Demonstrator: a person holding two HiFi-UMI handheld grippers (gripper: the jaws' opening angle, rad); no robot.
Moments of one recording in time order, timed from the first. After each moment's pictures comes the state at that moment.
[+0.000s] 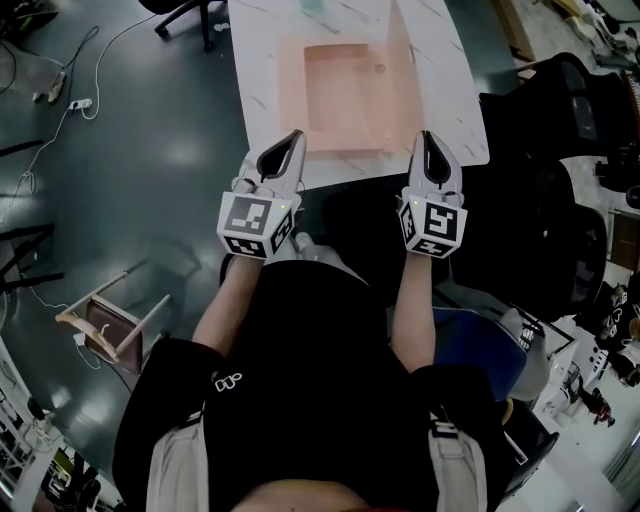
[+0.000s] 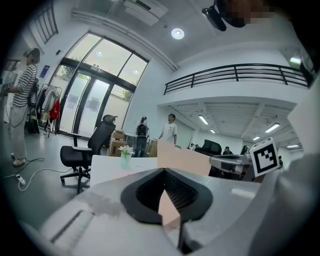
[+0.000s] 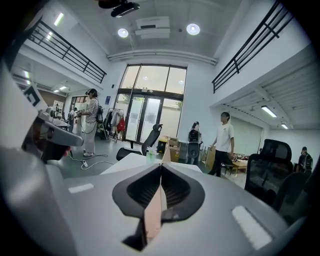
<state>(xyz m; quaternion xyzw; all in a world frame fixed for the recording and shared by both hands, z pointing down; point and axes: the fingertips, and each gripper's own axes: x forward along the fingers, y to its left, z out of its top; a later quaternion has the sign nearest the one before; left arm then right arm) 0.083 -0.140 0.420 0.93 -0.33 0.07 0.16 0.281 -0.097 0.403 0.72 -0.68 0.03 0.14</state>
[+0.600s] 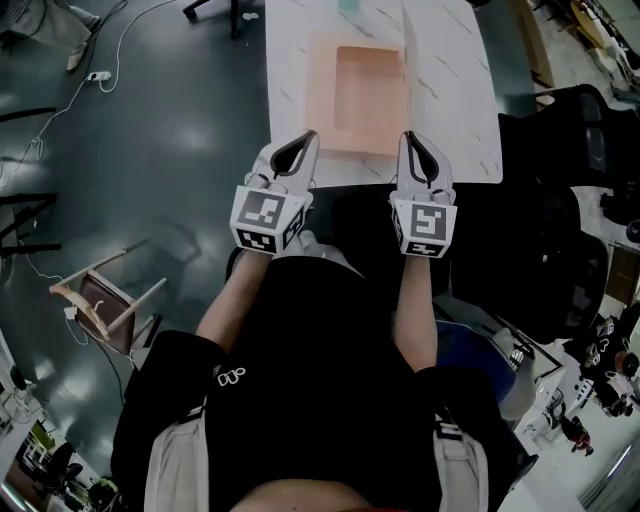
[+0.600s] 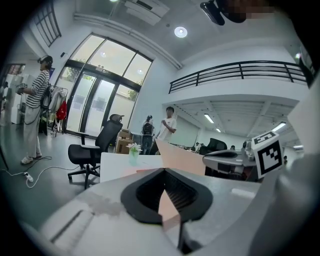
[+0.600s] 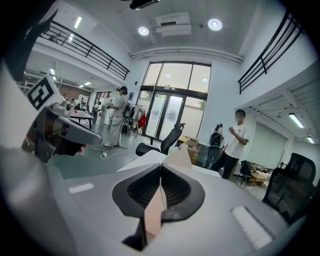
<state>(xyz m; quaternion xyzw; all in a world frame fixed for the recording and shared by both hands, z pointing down) 0.056 -0.139 0.434 0.91 -0.36 0.07 0.17 0.203 -0.123 0.416 0.63 -0.75 0.01 0.20</state>
